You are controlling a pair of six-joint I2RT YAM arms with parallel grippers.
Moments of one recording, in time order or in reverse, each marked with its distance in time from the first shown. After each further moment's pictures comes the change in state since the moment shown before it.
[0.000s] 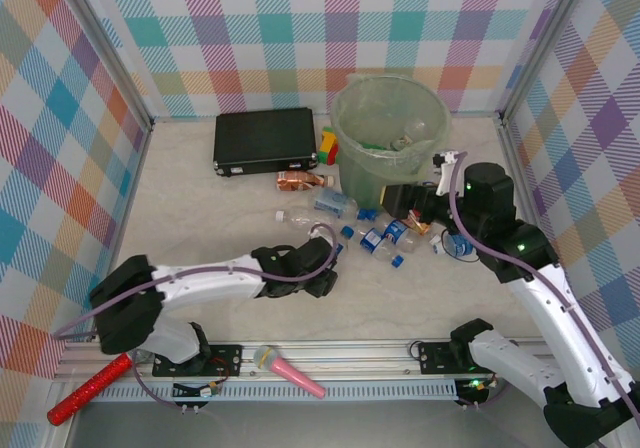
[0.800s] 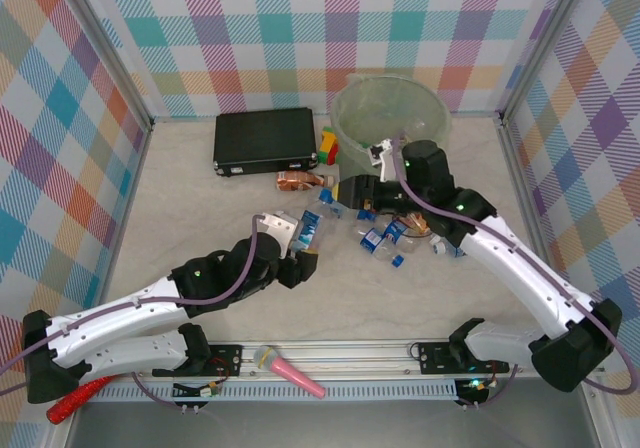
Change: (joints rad) left arm -0.007 -0.486 -0.037 -0.024 -0.059 0.009; right arm 0.174 0.327 0.079 0.192 -0.222 0.230
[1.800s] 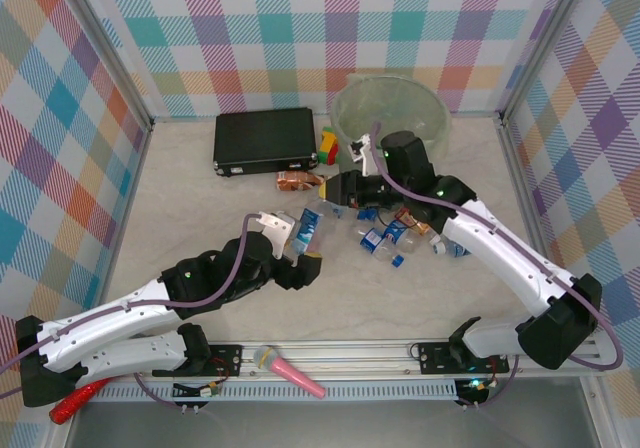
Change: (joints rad) left arm -0.001 -0.039 0.025 -0.011 0.043 0.028; right arm 0.043 0.117 0.116 -0.042 -0.019 -0.007
